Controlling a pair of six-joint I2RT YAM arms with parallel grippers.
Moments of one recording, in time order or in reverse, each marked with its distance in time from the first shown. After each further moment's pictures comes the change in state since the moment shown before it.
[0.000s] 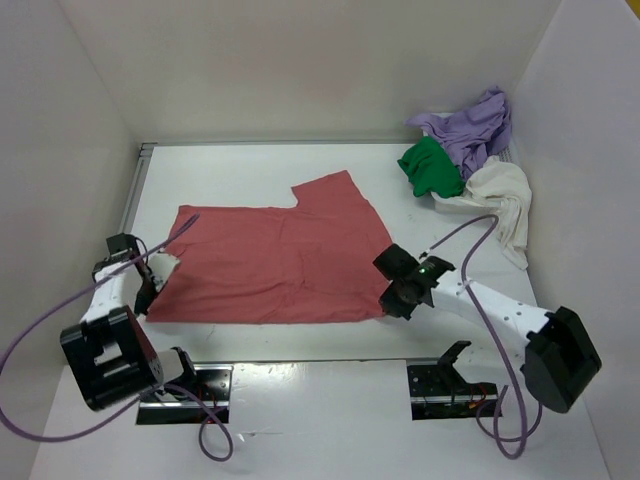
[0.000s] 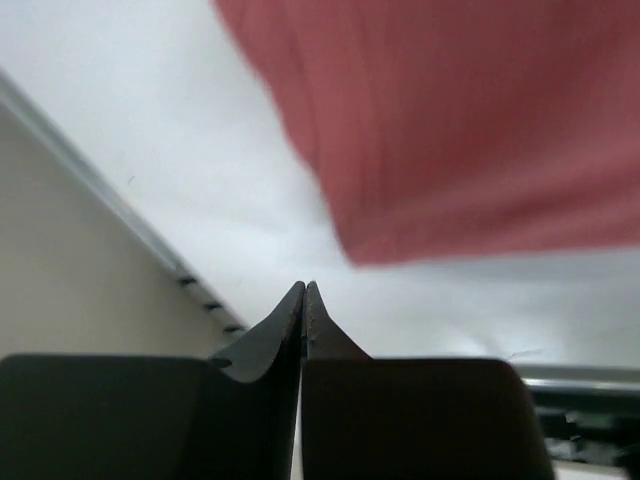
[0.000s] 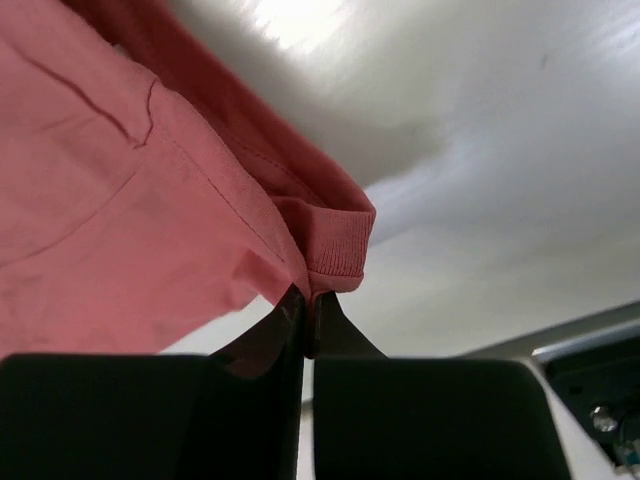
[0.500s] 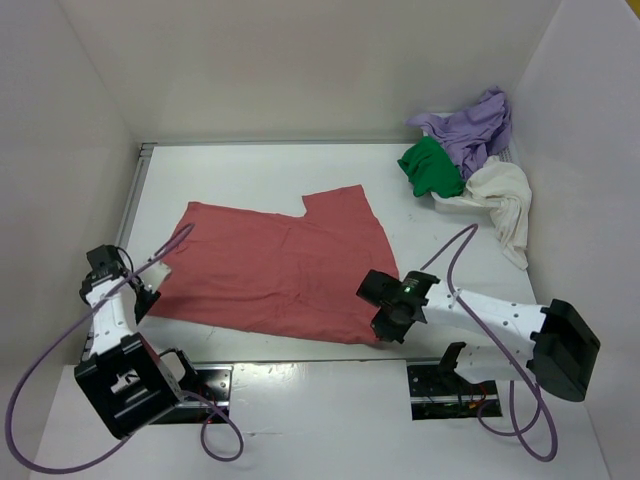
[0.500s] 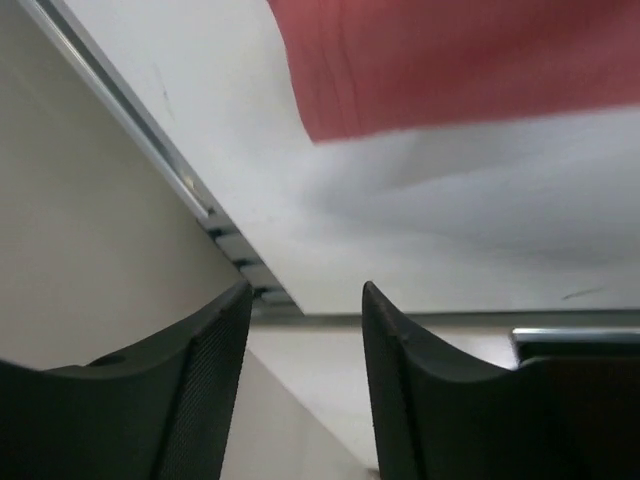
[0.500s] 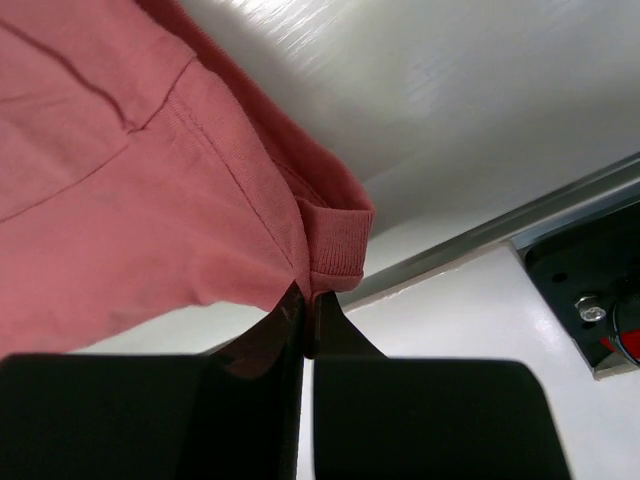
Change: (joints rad) left arm 0.159 -0.230 -0.058 -0.061 0.005 0.232; right arm 0.299 -0.042 0.003 -0.156 -0.040 0.280
